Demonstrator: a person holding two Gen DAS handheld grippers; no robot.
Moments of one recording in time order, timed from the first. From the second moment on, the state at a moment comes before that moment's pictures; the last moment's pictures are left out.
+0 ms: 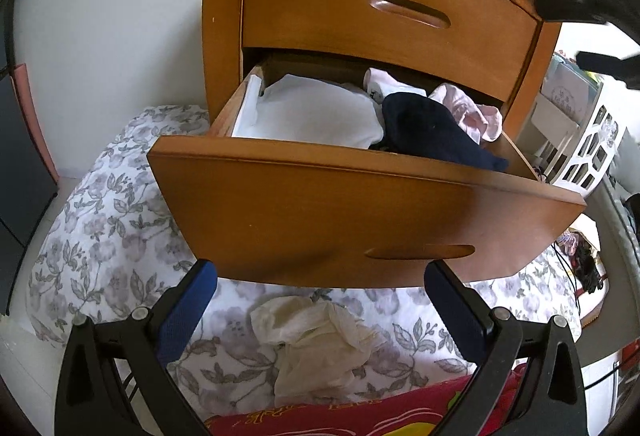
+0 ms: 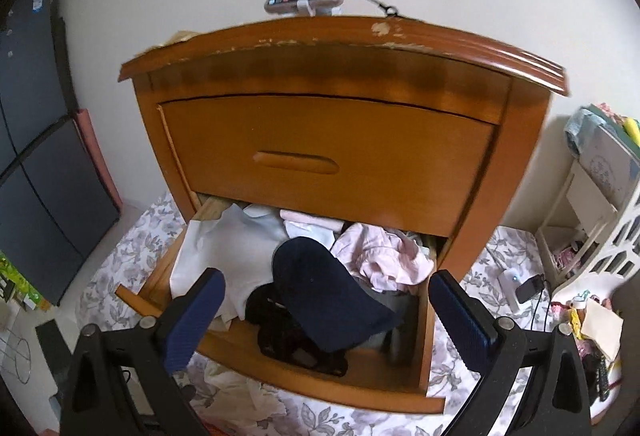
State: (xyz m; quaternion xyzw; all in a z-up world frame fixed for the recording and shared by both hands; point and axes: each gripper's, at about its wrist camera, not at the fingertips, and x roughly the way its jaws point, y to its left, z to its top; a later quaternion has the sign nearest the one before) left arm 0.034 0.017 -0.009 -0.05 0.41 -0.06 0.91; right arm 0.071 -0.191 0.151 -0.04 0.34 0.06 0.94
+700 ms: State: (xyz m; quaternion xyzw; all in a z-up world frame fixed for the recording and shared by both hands) left arm 0.039 0.017 -0.015 -0.04 0.43 -0.06 0.90; right arm 0.177 -0.174 0.027 -0.04 0.59 0.03 0.80
